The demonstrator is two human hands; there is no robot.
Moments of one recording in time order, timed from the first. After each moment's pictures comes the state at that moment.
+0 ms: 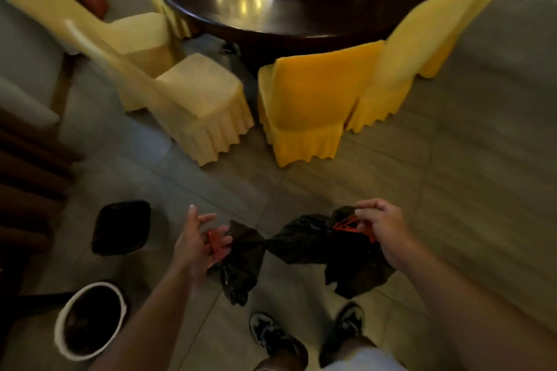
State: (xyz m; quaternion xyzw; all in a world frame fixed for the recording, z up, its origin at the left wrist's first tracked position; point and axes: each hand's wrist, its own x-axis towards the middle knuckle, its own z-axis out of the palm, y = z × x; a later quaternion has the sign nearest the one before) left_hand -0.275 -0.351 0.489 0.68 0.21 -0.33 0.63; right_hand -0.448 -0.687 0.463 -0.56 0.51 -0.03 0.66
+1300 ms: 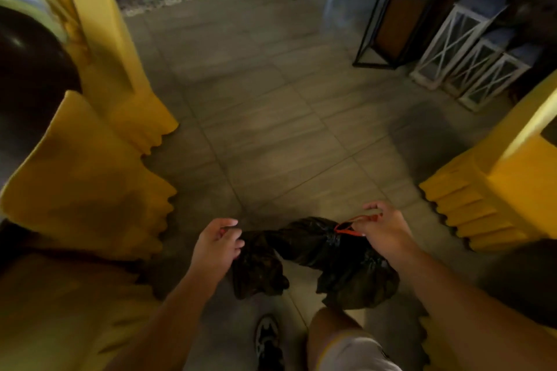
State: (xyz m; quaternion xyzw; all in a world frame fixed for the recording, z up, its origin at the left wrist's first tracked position) left_hand -0.402 -1.234 0.439 0.72 -0.28 -0.53 0.35; right_hand -0.755 -1.255 0.483 -0.35 0.79 -0.21 0.46
